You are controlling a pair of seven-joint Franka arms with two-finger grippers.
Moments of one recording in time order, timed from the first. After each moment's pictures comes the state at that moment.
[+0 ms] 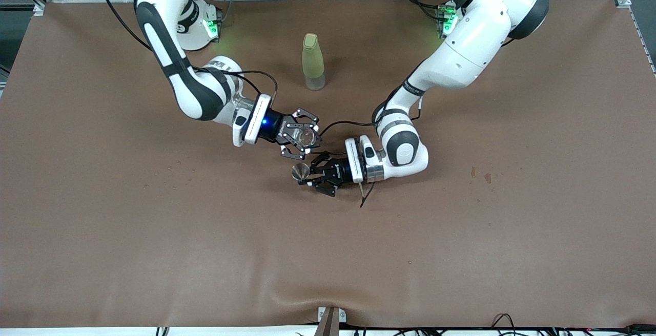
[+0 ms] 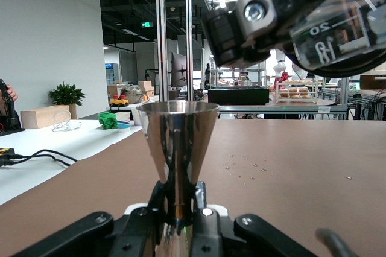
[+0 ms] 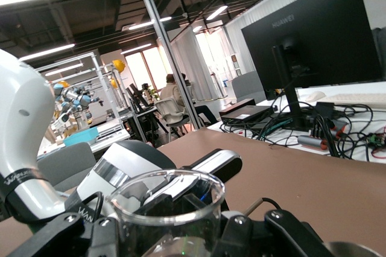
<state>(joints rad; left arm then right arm) -0.39 0.97 -0.27 -1.45 -2.03 2.17 2.66 0.50 0.37 0.07 -2.09 2.38 2.16 -2.37</state>
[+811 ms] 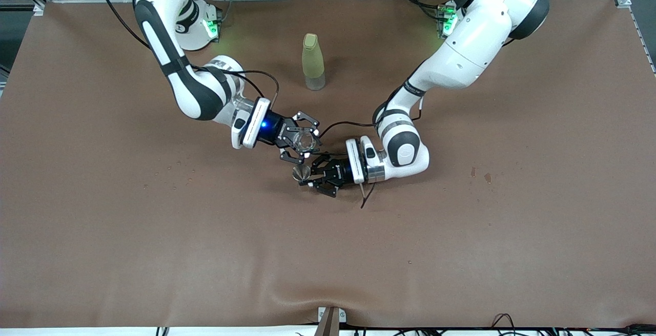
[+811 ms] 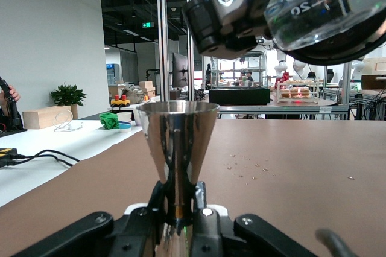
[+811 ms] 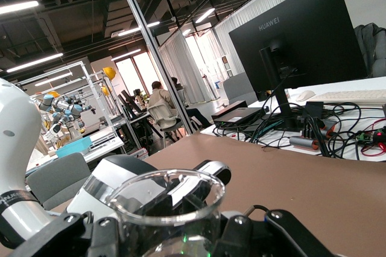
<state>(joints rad) -0.39 0.97 -0.27 -1.45 -2.03 2.17 2.66 0.50 0.37 0.07 -2.05 2.39 2.19 -2.33</state>
